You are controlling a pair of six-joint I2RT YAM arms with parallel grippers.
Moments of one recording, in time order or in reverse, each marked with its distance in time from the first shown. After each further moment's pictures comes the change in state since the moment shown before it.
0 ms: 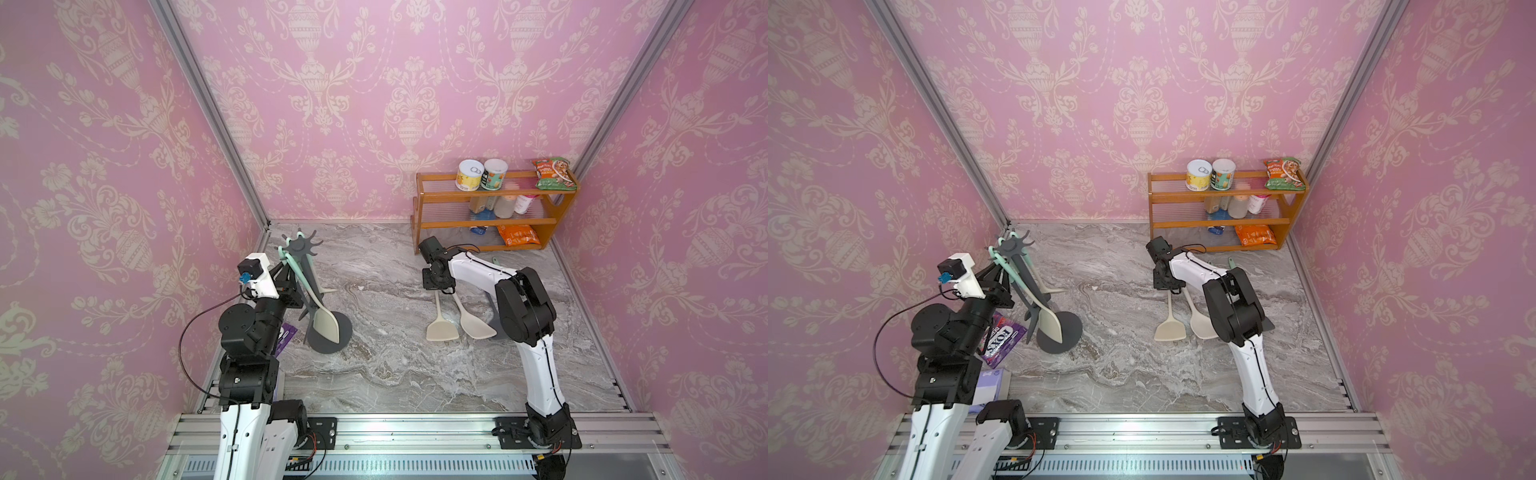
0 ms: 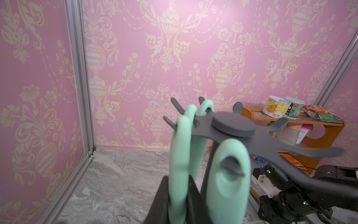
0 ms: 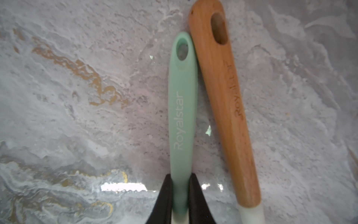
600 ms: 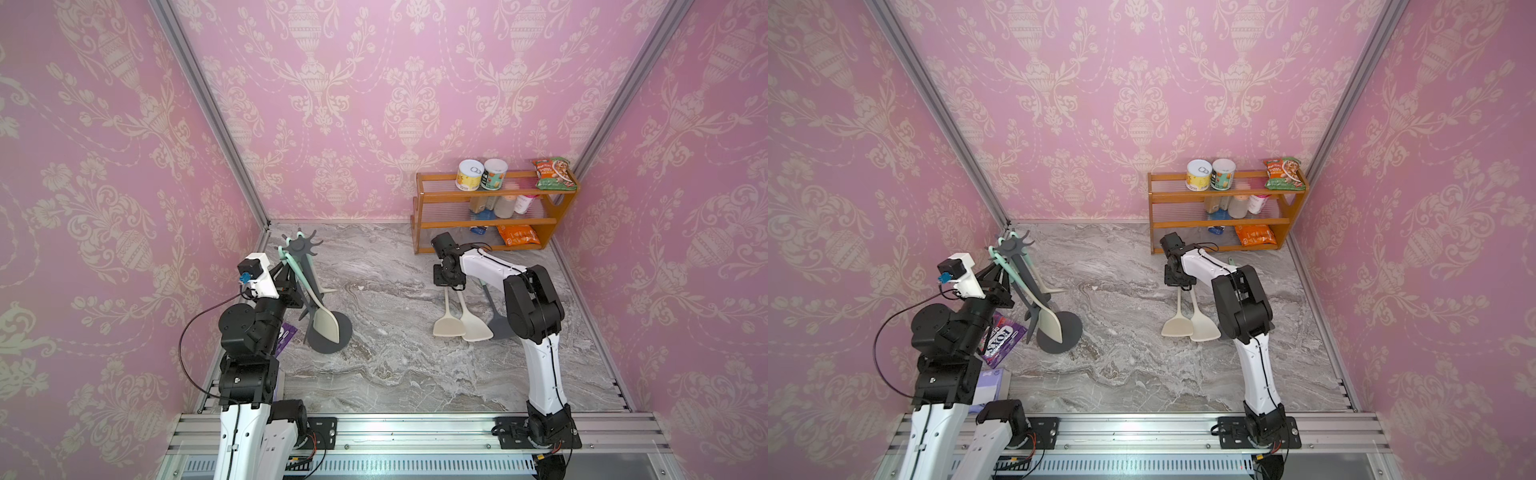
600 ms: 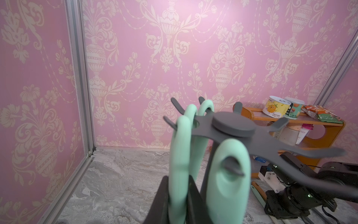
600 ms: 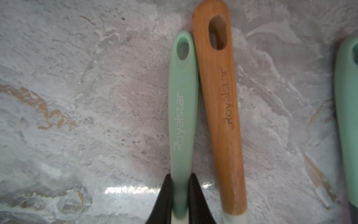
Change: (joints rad) left arm 0.000 0.000 0.000 0.000 0.000 0.000; right arm -0.080 -0.018 -0.027 0.009 -0.023 -0.011
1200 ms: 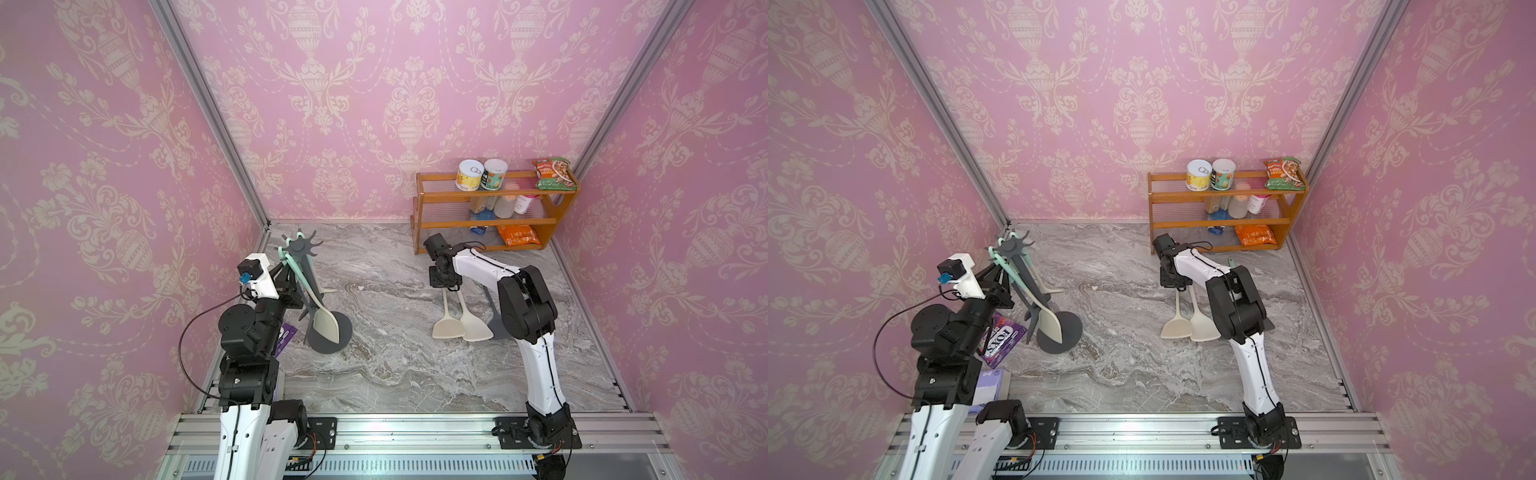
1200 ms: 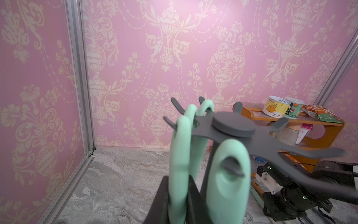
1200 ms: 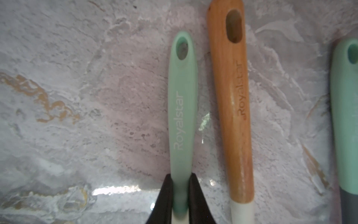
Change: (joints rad) left arm 0.000 -0.005 0.000 -0.004 0.000 0.000; right arm 0.054 0.031 0.060 -0.067 0.064 0.016
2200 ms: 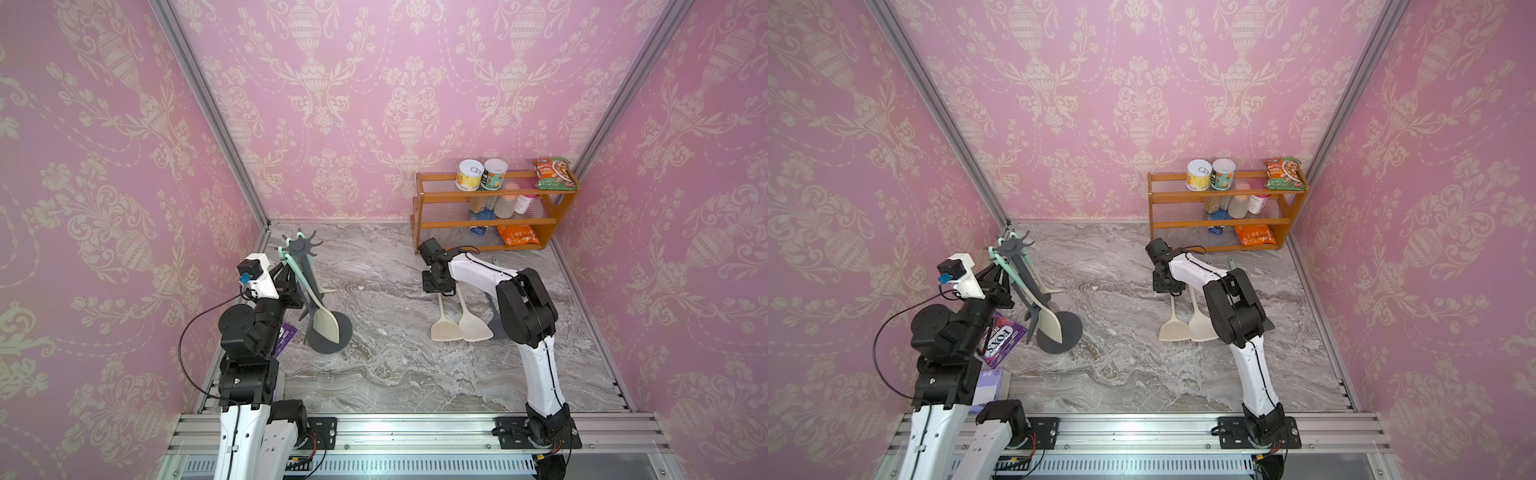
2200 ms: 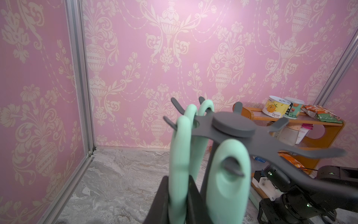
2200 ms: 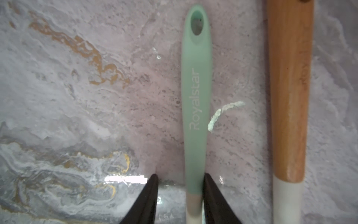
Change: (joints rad) left arm 0.000 0.000 0.000 0.000 0.000 0.000; right arm 0.054 -0.062 -0.080 0.030 -0.080 0.014
